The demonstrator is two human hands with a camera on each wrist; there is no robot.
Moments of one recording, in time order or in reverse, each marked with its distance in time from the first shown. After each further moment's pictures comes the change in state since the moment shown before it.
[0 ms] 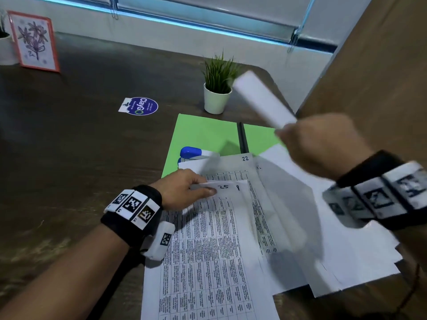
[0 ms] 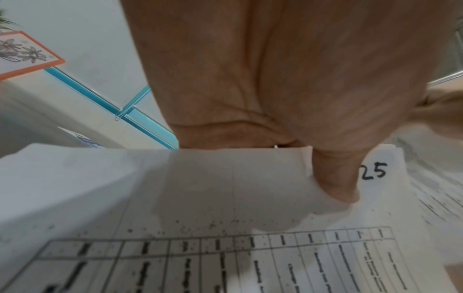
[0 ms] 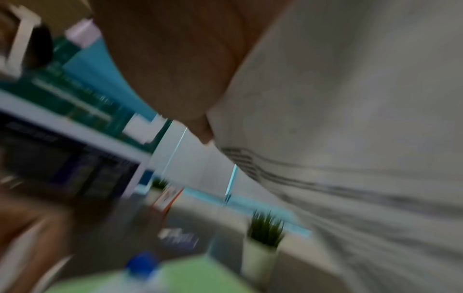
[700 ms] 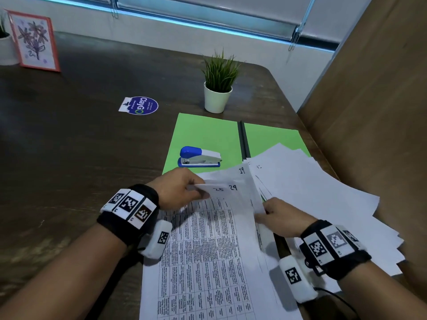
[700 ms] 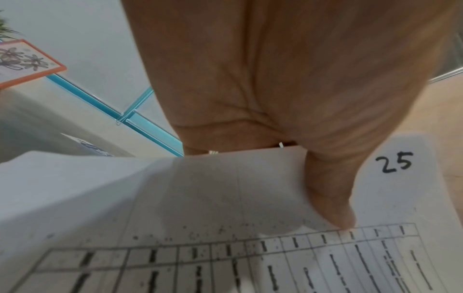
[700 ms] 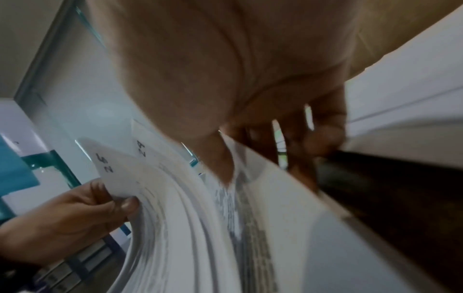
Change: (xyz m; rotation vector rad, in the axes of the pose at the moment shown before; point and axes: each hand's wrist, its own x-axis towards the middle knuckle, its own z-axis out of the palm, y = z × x) left_hand 0.000 -0.002 -0.005 0.002 -0.020 0.039; right_hand -0.069 -0.053 0.127 1.005 -0.764 0.375
